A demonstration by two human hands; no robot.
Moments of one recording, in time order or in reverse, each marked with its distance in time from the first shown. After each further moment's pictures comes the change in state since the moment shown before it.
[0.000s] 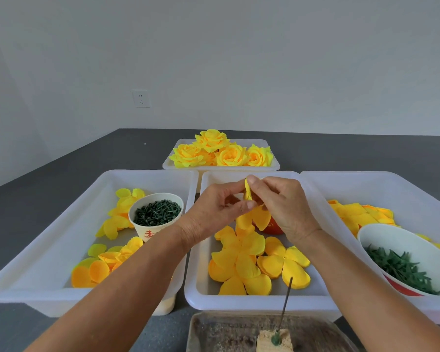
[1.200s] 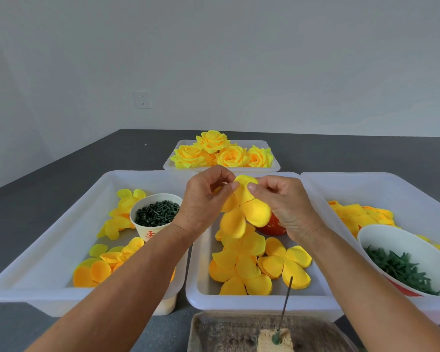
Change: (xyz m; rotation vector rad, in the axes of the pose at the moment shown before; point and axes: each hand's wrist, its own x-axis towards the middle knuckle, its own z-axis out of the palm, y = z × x) left_hand 0.006 -0.008 -0.007 0.024 0.374 0.046; right_hand 0.002 0.003 -0.004 0.178 -0.075 0.096
